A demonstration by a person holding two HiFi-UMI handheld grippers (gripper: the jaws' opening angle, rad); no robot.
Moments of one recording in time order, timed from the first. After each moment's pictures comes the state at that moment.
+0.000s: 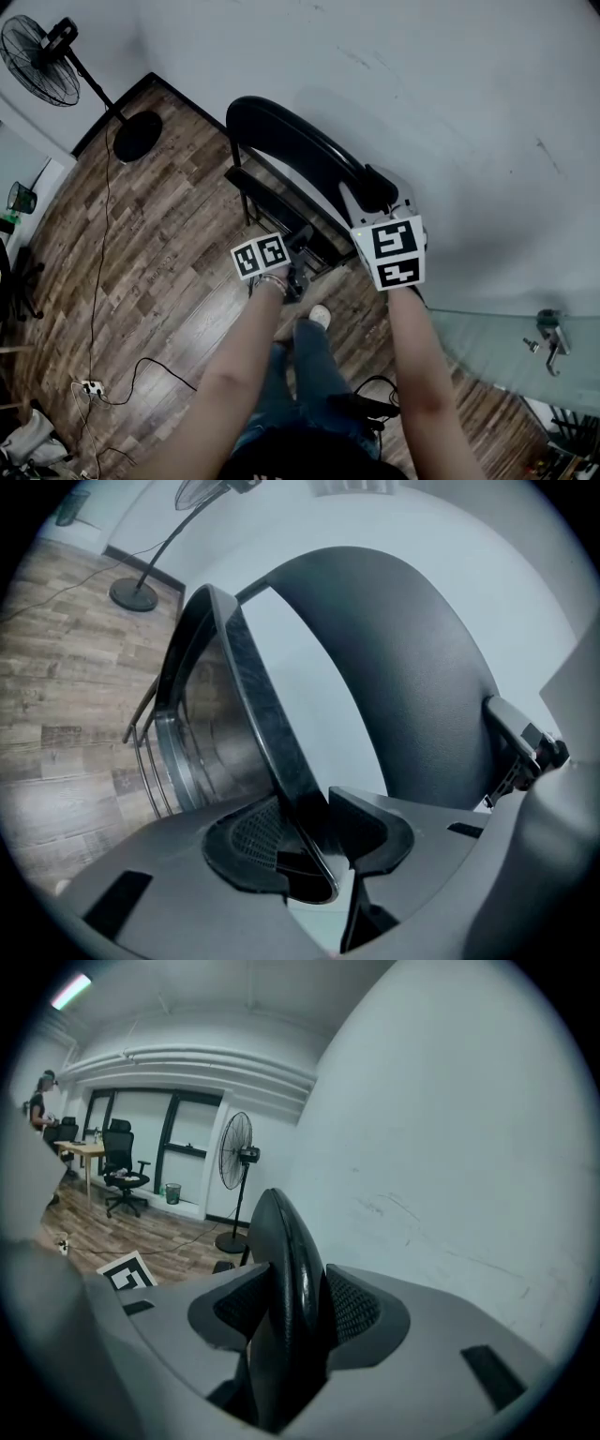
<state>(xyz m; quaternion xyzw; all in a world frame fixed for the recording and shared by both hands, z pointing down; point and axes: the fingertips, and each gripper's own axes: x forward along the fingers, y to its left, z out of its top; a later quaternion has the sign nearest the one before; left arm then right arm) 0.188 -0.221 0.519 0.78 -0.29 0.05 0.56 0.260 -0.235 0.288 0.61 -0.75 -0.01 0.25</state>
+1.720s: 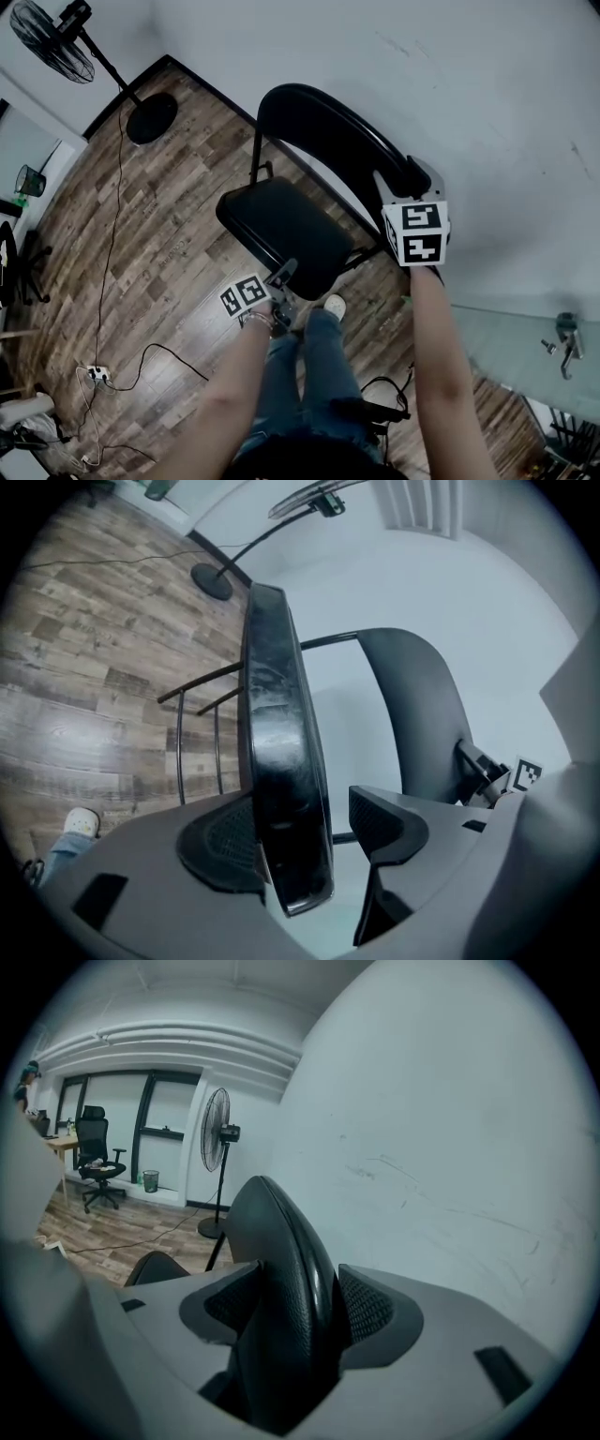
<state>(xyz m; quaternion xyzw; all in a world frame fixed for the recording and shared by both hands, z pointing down) 0.053 -0.144 0.599 0.68 -0.35 0.00 0.65 0.281 -0.255 0.339 0.65 -0.70 0.03 0.29</state>
